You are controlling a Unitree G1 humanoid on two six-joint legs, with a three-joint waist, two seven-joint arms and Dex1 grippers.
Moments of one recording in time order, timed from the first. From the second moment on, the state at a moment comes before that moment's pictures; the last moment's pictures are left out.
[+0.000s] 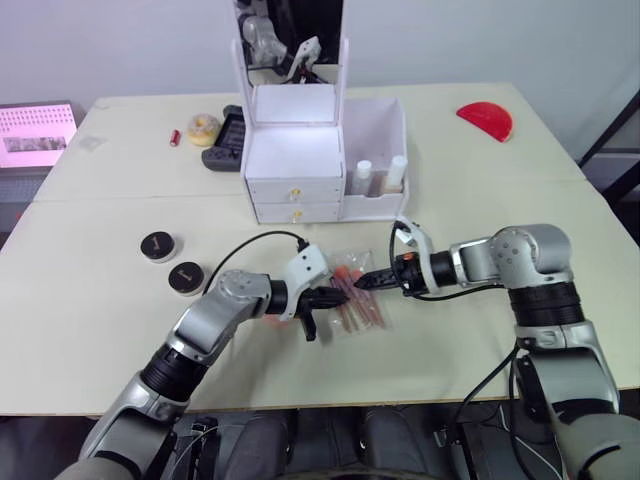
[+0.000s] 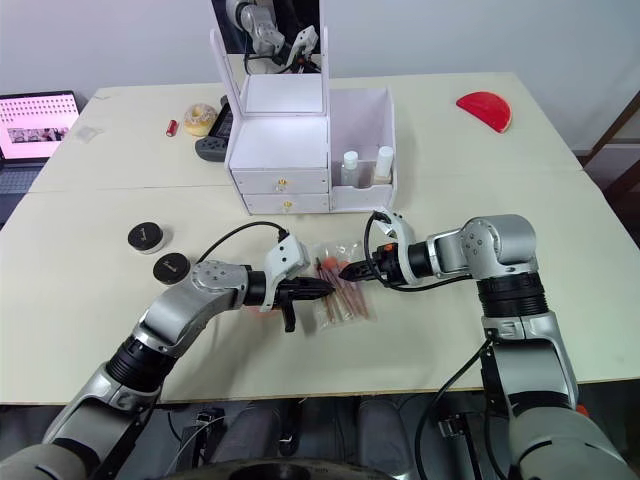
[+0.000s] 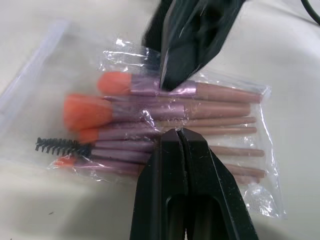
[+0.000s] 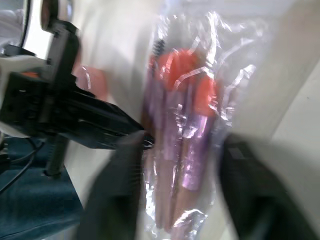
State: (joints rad) left arm -0.44 0.40 -0.40 -0.13 -0.27 0.64 -0.85; right arm -0.72 -0.53 0.05 0.18 0.70 1.57 0.70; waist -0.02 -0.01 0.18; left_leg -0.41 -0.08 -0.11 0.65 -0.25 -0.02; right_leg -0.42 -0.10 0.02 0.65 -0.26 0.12
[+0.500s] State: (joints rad) left arm -0.44 0.39 -0.37 -0.13 -0.28 0.63 -0.85; right arm -0.72 -0.52 0.05 0.18 0.69 1.57 0.70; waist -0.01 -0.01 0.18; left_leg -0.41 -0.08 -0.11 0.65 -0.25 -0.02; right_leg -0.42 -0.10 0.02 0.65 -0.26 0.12
